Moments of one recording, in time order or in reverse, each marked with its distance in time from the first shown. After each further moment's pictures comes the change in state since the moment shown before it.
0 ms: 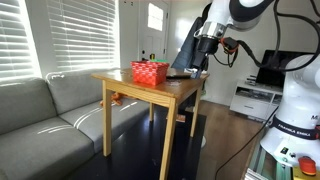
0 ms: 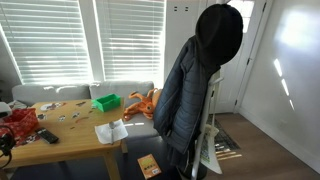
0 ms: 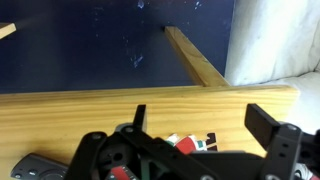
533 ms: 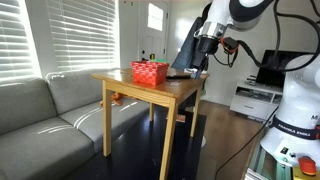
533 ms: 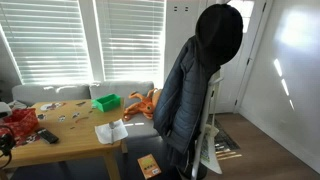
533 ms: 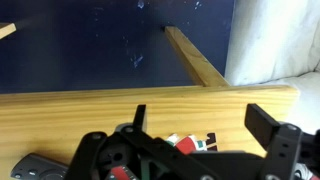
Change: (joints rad) arm 0.000 0.000 0.000 0.000 0.000 0.000 0.000
